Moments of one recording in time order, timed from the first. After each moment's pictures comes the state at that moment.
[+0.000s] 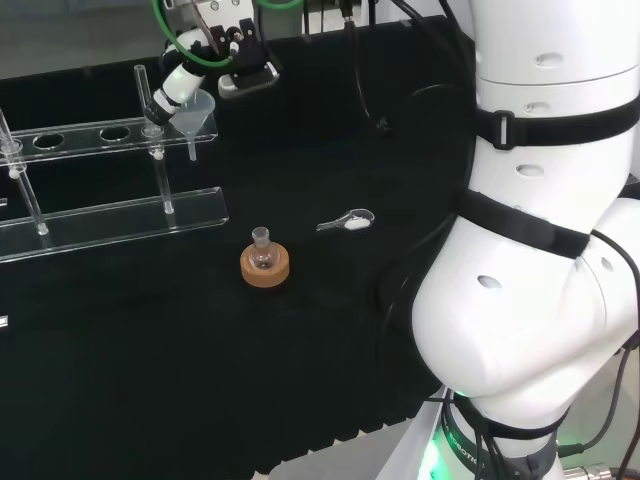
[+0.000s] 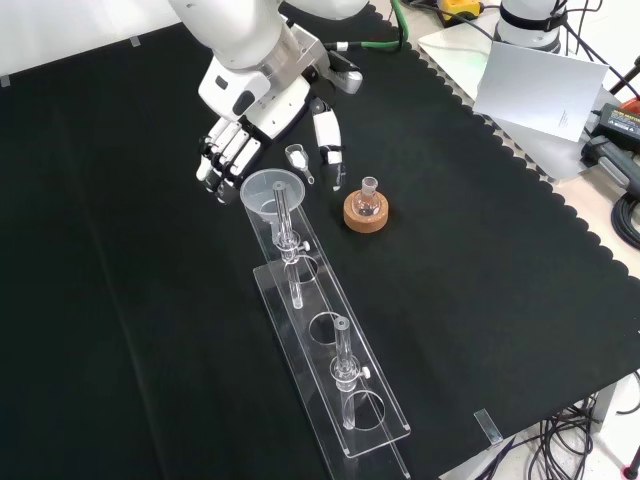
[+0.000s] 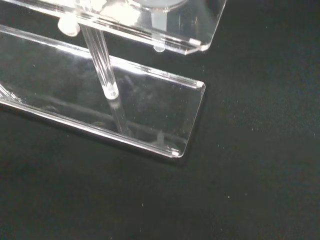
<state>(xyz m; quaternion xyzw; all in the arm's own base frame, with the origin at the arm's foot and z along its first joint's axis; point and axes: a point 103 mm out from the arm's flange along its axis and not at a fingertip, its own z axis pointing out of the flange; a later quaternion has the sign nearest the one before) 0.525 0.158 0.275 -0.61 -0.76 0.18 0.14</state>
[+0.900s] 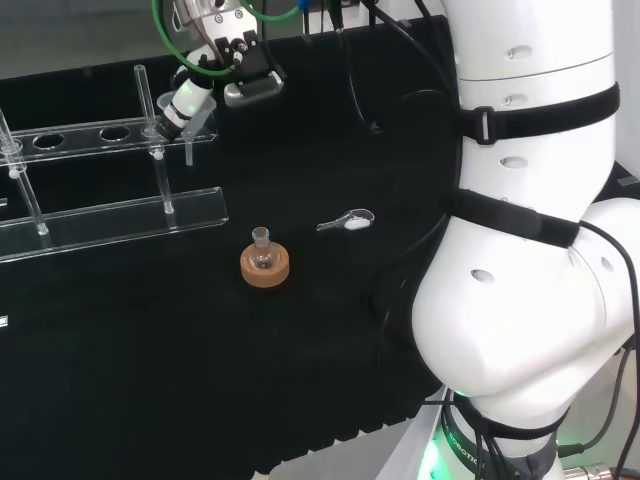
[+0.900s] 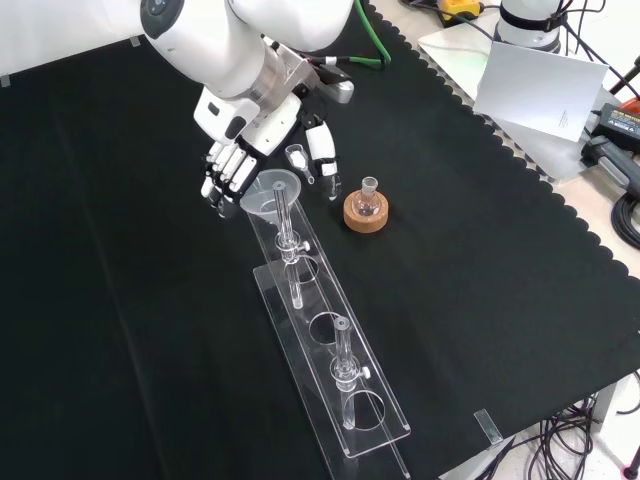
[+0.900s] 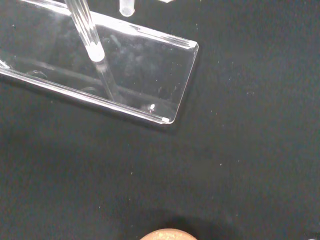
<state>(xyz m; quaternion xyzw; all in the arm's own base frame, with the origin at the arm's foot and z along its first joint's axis) 0.530 0.148 0.252 -0.61 -0.74 0.22 0.18</state>
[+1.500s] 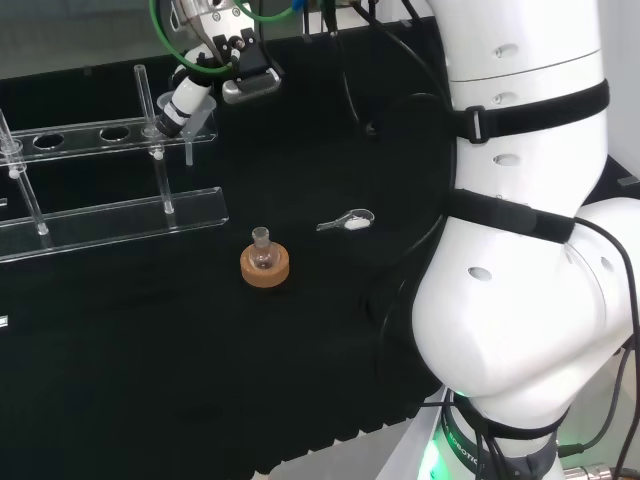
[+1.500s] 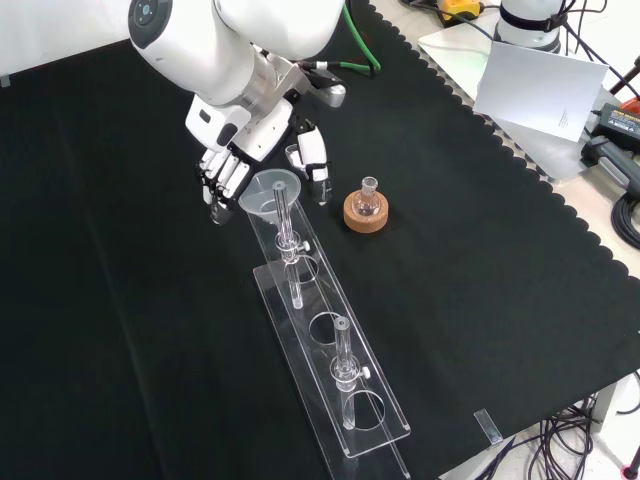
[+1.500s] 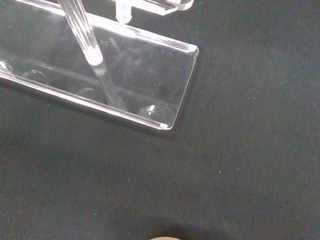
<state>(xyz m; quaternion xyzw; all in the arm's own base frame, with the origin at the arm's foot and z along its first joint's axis) 0.541 0.149 0.248 -0.60 -0.74 0.23 0.18</state>
